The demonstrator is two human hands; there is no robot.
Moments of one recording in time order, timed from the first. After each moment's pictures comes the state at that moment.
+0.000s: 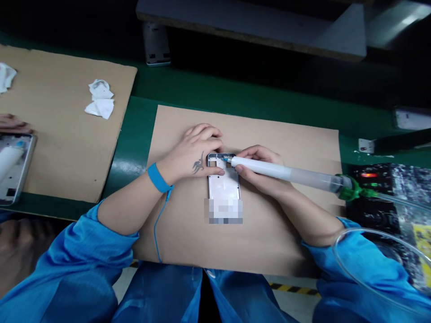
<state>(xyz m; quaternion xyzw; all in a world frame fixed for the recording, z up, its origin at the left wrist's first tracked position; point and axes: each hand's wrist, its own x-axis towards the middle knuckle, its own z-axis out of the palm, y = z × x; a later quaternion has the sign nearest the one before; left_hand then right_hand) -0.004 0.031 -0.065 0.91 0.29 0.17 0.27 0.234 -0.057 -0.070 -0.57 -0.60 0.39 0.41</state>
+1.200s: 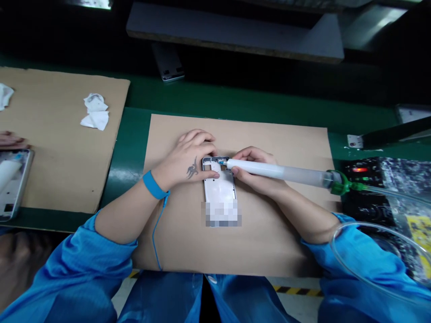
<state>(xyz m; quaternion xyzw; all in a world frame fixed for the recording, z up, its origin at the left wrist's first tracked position) -0.005 0.033 -0.062 0.90 0.29 0.16 0.27 0.238 -0.054 -0.074 -0.57 -0.59 0.40 0.41</state>
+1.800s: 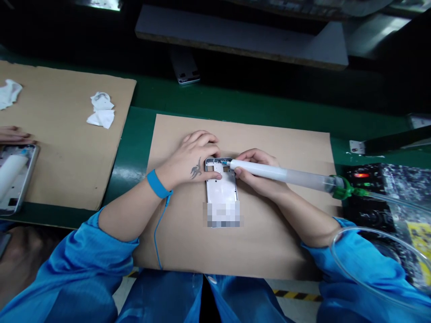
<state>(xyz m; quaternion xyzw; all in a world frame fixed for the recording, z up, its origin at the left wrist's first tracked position) -0.005 0.032 -0.064 0.90 0.29 0.16 0.27 0.237 -0.055 -0.074 -0.57 -0.58 0.41 0.42</state>
